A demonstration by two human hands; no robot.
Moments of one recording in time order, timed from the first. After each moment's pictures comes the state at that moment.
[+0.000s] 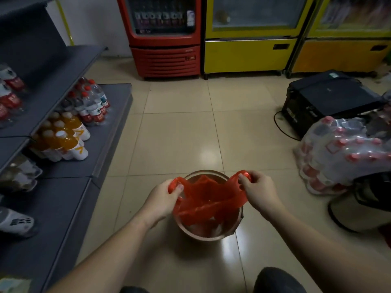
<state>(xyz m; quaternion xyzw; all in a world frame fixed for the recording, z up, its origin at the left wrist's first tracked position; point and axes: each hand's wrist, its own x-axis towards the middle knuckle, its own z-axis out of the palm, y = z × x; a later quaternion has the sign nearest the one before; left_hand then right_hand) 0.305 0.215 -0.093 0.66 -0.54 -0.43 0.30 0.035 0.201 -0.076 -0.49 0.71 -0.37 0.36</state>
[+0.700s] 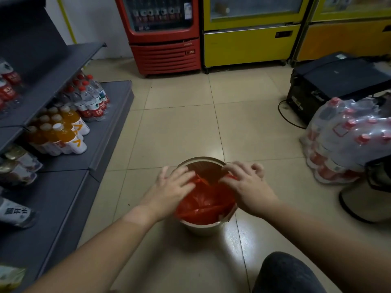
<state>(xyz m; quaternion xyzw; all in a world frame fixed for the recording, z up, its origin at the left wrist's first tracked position) 0.274 0.234 -0.137 0.42 -0.90 0.11 0.02 0.002 0.224 -0.145 -0.88 0.46 -0.13 -0.05</state>
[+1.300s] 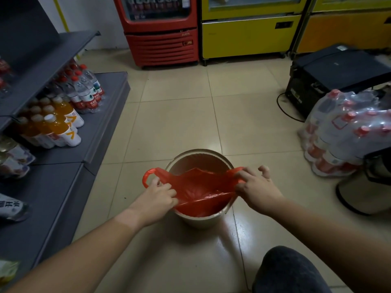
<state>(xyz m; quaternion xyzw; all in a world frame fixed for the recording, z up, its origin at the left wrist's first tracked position) 0.299 0.247 -0.175 0.36 -0.92 0.09 -0.13 -0.027 0.227 -0.180 -0.86 0.51 0.06 -0.02</state>
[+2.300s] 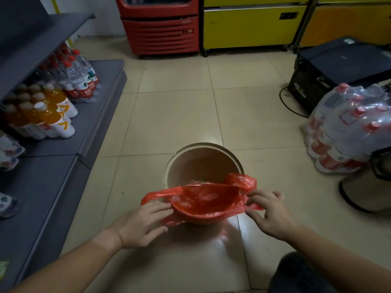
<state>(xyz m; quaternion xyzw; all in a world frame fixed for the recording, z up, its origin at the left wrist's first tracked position) 0.364 0.286 -0.239 0.40 -0.91 -0.11 0.08 -0.043 0.274 -0.246 -0.78 0.58 -0.16 0.17</state>
